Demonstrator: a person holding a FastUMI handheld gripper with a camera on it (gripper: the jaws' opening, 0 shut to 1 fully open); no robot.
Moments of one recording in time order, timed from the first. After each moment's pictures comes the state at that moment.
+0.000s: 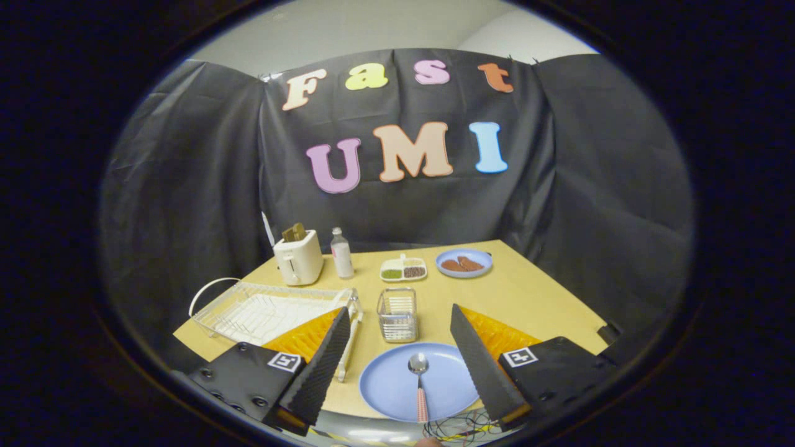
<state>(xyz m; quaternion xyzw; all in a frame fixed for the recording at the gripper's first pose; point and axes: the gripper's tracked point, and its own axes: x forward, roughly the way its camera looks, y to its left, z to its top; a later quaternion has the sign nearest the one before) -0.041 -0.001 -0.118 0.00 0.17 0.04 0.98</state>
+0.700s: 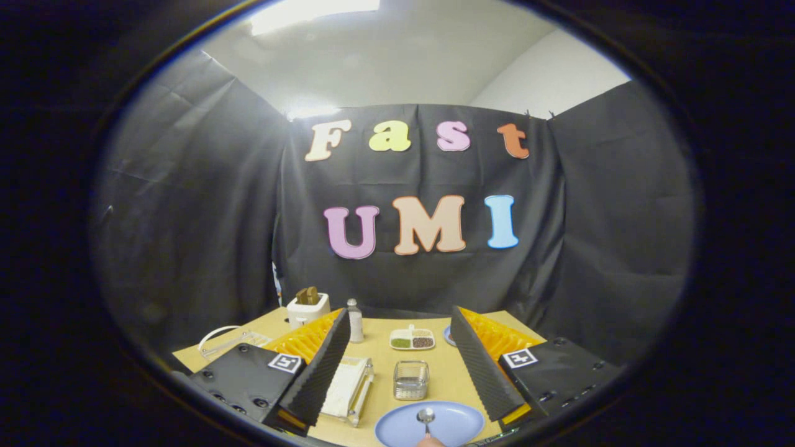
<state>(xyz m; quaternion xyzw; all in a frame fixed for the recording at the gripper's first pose) -0.019 0.039 0.000 -0.01 0.03 0.04 1.00</state>
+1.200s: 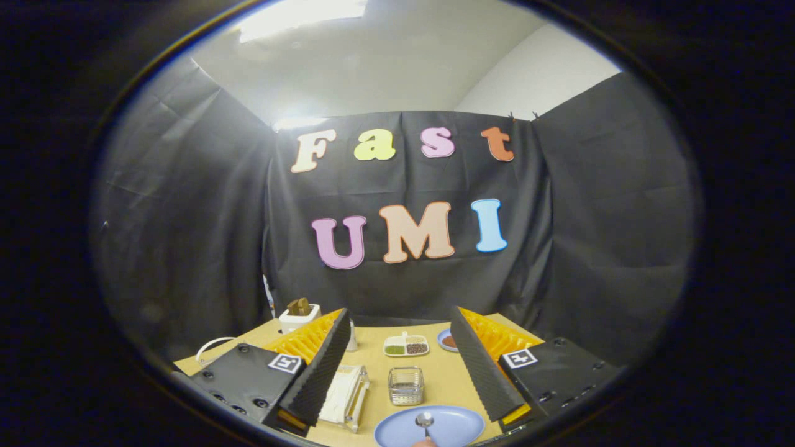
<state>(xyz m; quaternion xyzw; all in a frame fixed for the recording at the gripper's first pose) -0.018 0.023 0.008 0.01 0.01 0.02 1.00</state>
